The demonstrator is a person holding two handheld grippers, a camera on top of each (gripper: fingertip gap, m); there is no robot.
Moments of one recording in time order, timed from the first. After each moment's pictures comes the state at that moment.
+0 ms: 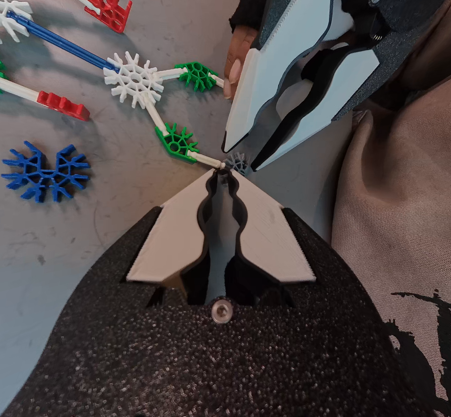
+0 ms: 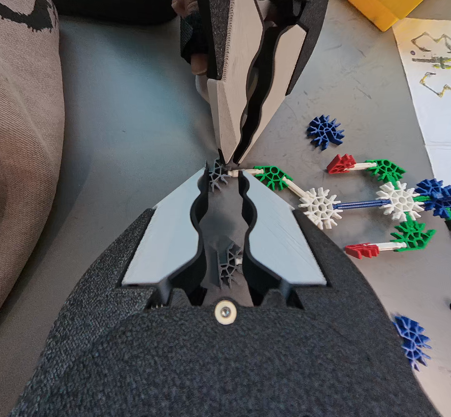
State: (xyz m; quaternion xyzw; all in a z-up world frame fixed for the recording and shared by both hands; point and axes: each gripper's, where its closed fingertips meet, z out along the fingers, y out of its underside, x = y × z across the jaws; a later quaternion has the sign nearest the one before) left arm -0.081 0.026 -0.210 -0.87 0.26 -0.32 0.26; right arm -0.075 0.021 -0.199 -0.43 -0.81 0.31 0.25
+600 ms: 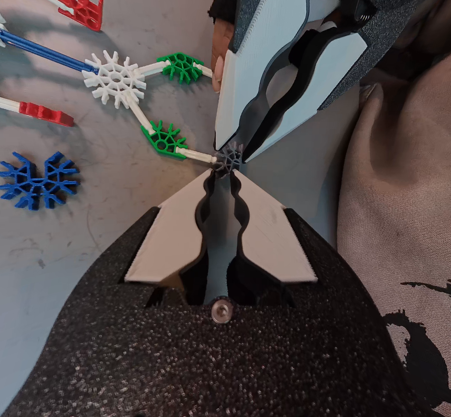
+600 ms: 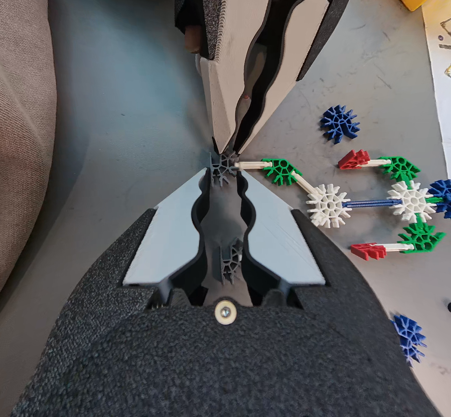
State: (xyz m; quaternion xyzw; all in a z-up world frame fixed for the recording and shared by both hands) left arm -0.078 0.017 -0.213 -0.87 0.30 -0.29 0.25; right arm -0.071 0.020 -0.211 -0.43 -0.83 0.27 0.23
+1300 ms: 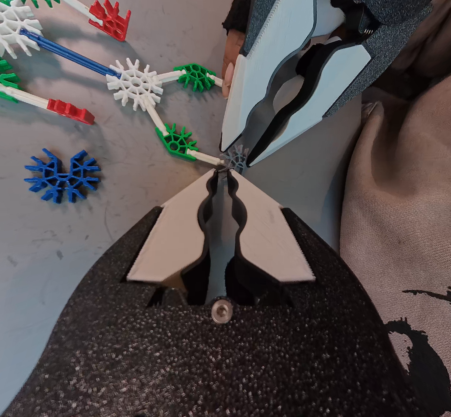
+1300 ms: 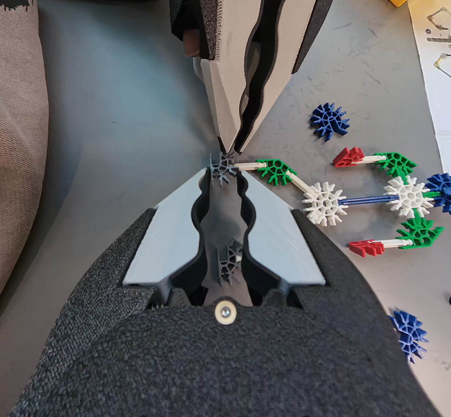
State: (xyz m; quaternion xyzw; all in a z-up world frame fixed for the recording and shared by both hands) left arm -0.085 0.025 -0.209 -0.87 0.28 -0.29 0.27; right arm -0.076 0.026 -0.208 -0.44 -0.82 0.28 0.23
